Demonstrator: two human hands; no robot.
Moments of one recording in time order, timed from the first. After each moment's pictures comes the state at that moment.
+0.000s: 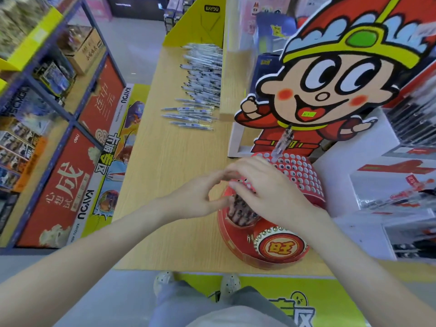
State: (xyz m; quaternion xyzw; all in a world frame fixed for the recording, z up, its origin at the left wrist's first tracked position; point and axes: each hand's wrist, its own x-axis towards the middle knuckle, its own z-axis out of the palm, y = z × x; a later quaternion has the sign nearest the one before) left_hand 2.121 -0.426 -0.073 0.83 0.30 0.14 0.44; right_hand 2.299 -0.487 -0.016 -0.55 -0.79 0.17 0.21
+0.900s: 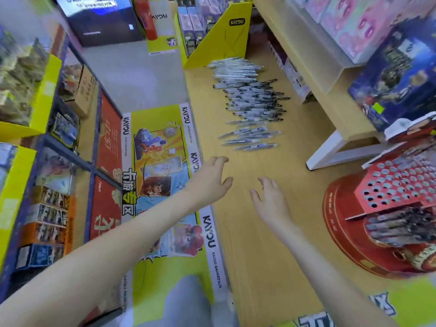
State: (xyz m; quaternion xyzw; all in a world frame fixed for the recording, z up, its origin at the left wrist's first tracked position) left_hand 1.926 -0.199 -0.098 0.88 0.37 0.02 0.29; right_hand 2.058 -0.320 -0.143 -0.84 -0.41 0.25 0.24
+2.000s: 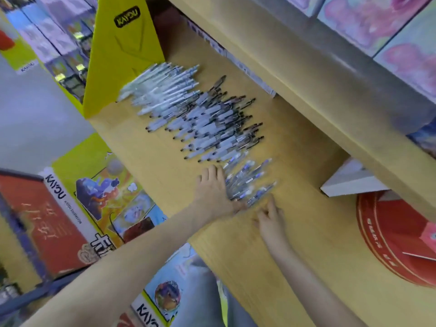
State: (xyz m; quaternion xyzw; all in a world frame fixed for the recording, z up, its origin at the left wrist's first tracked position) left_hand 2.109 0.001 -0.209 0.96 0.17 -0.19 0.10; right_hand 2.122 -0.157 -0.228 -0.84 0.11 0.33 0.41
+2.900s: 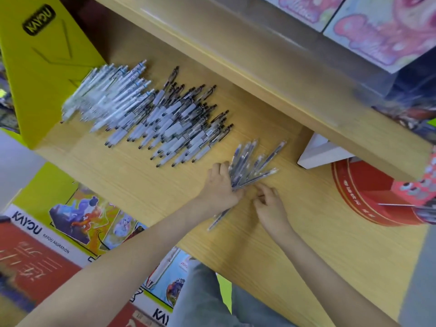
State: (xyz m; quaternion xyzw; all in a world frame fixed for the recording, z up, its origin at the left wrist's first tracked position) left_hand 2.138 -0.024 -0.196 0.89 0.09 -0.26 0.37; right_hand 2.130 -0.174 -0.207 -0.86 0.09 0.30 0.39
